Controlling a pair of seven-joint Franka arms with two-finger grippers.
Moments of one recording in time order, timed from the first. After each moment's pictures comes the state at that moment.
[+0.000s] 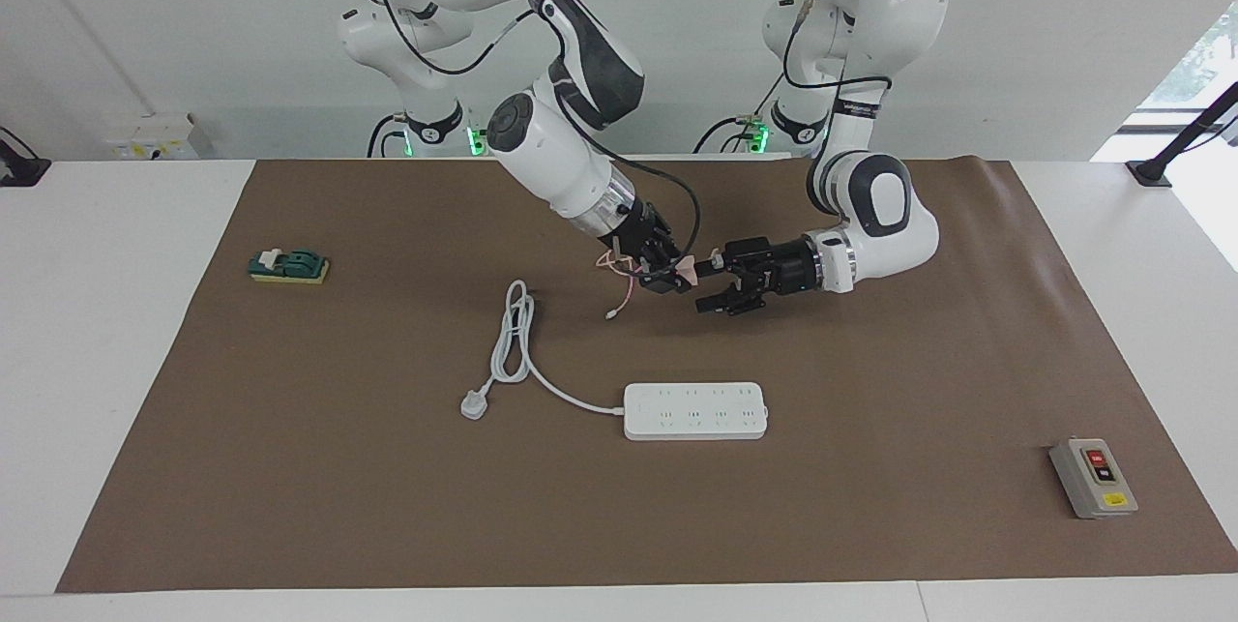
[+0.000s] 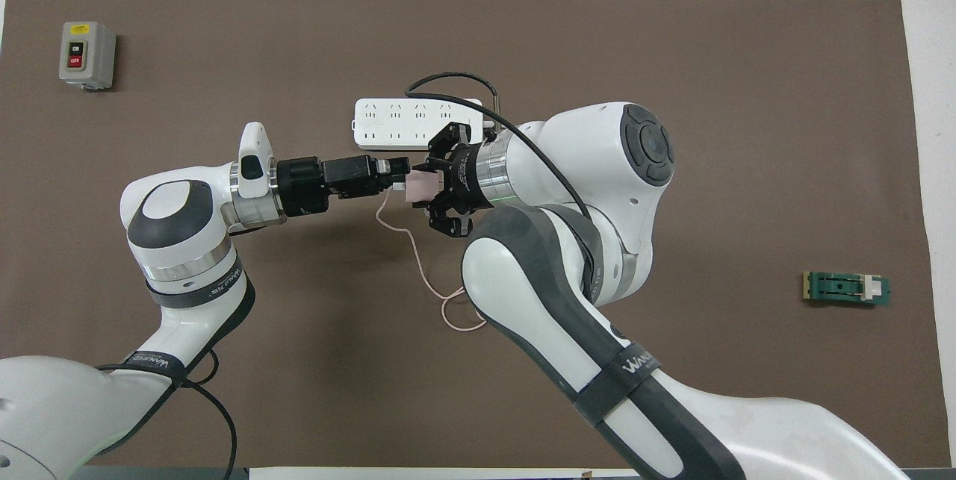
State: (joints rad) left arm -0.20 0.25 -0.05 -2.11 -1.71 1.91 0.85; right arm 0.44 0.31 0.14 -1.75 0.68 2.36 1.68
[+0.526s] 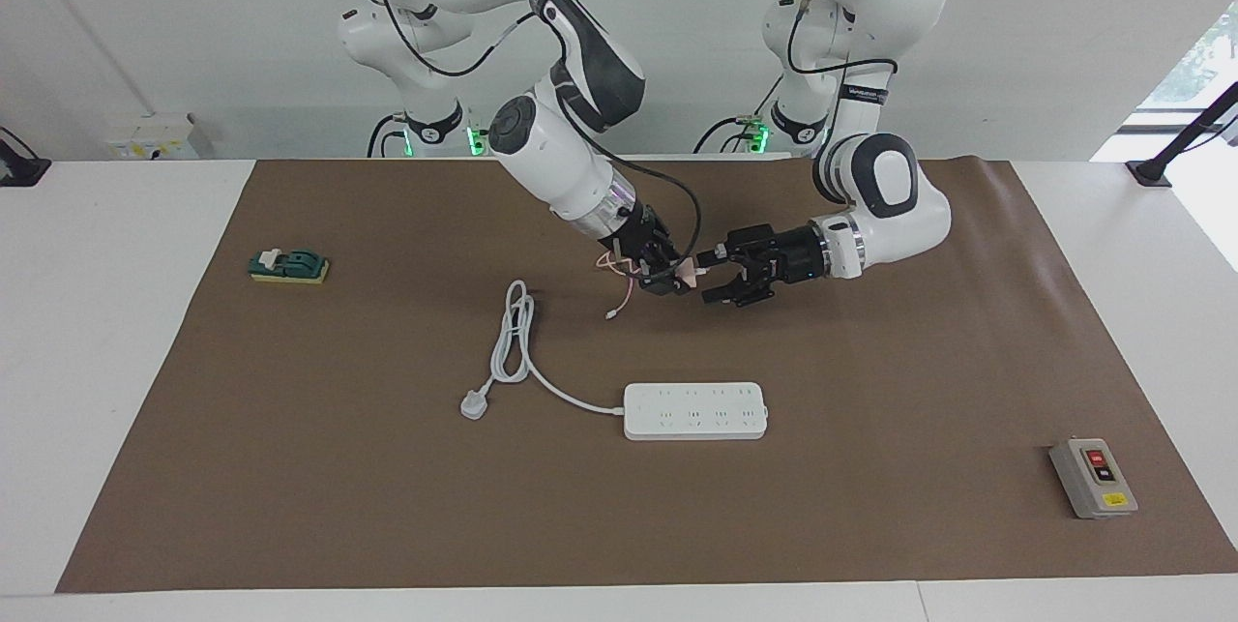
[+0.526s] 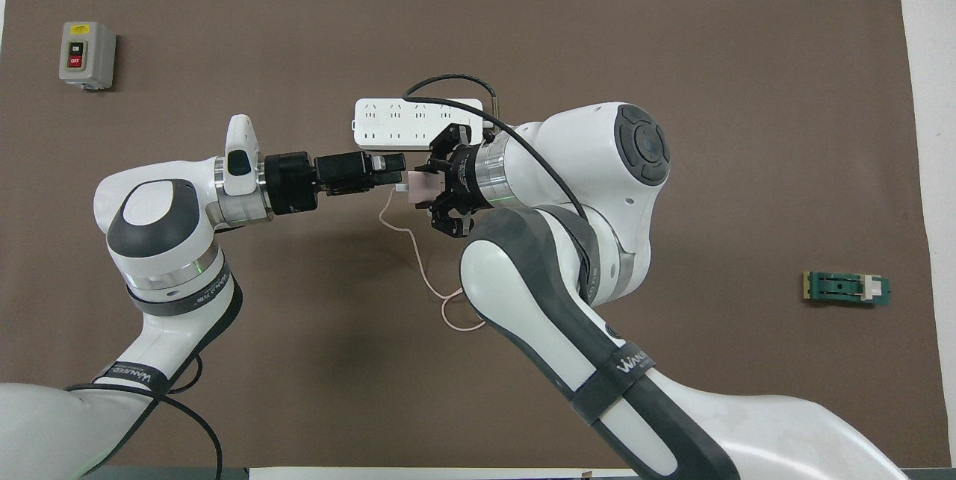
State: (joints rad) left arm -0.20 0.19 -0.05 -2.12 -1.65 1.96 0.79; right arm 0.44 0.32 0.14 -1.75 0.68 2.36 1.68
